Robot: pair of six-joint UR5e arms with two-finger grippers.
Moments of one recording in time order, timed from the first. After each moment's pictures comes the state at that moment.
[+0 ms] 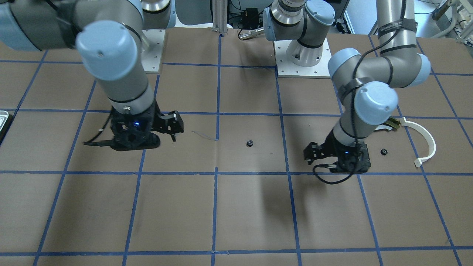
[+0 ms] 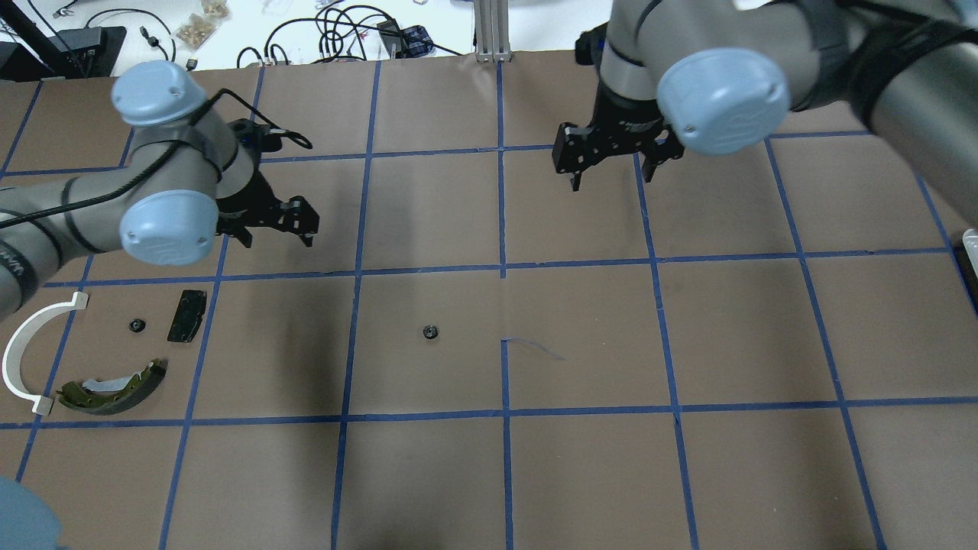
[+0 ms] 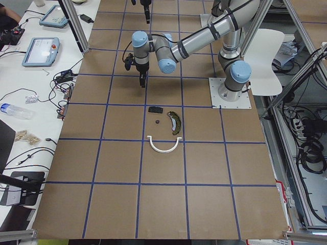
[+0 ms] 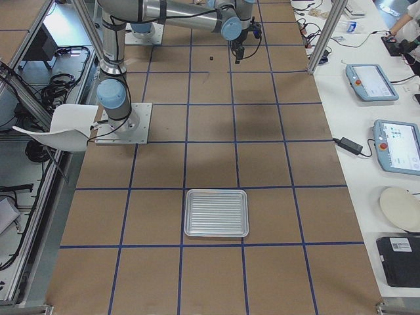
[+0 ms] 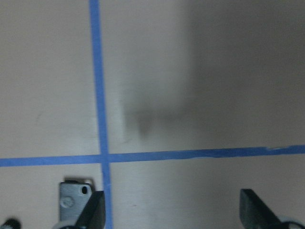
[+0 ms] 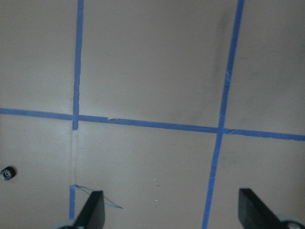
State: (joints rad) left arm -1.49 -1.84 -1.86 -1.00 1.59 0.09; right arm 1.69 -1.36 1.51 -1.71 -1.55 0.03
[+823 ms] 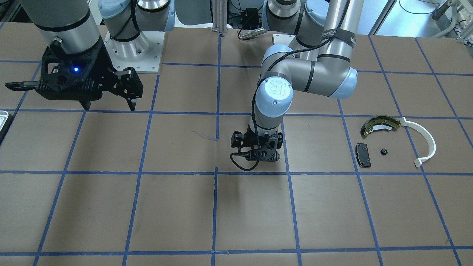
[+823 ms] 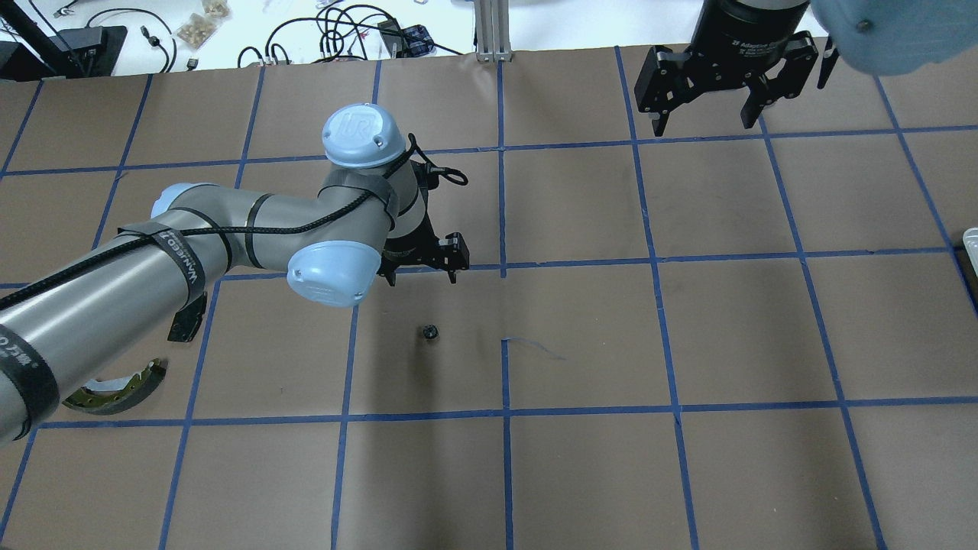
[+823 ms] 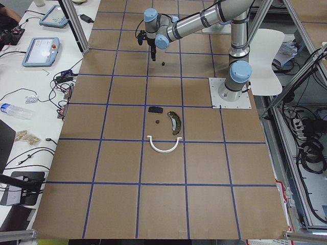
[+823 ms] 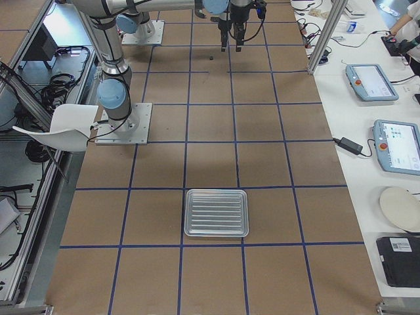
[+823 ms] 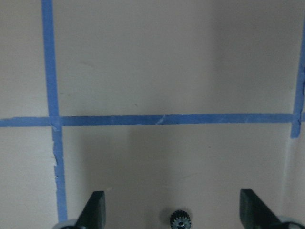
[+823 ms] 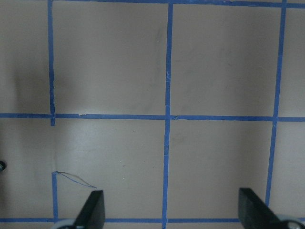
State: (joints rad) left arm -1.79 -1.92 -1.87 -0.99 1.53 -0.21; right arm 1.62 -1.48 1.43 -1.57 -1.60 0.02
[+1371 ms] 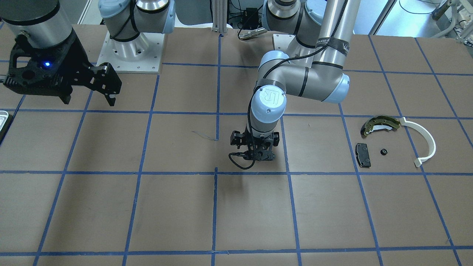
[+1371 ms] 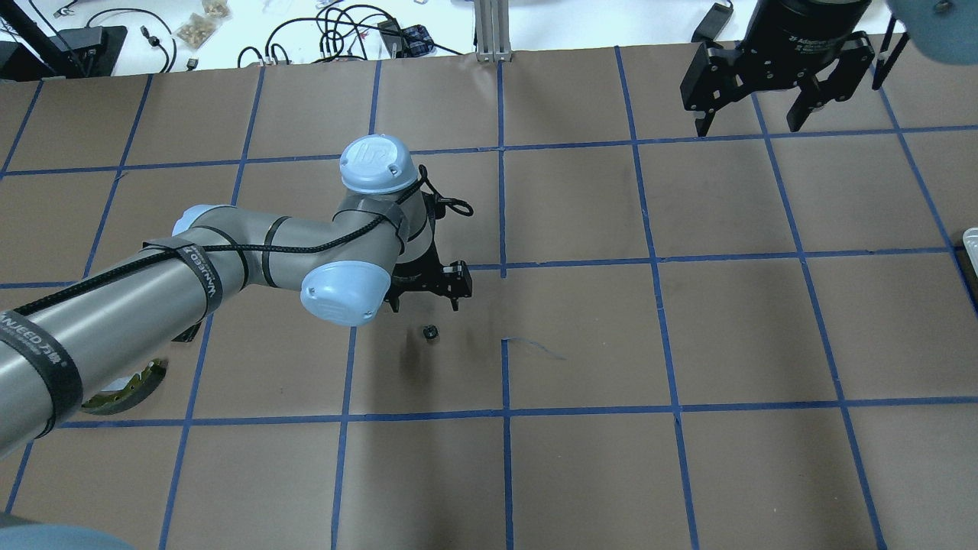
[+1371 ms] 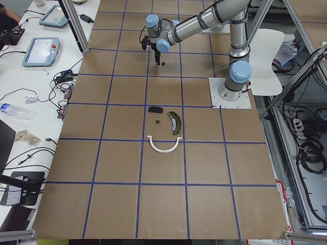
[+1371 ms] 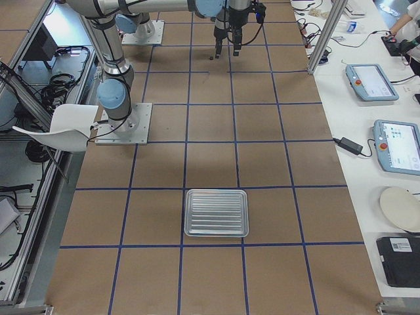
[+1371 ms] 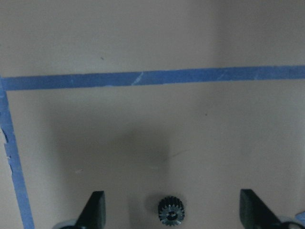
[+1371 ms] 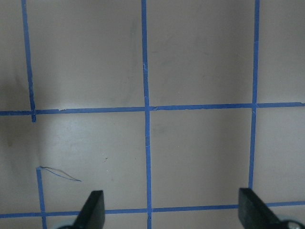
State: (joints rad) left arm -1.80 -1.94 -1.91 -0.99 1.53 -0.21; right arm 1.54 -1.50 1.44 -1.53 -1.60 -0.01
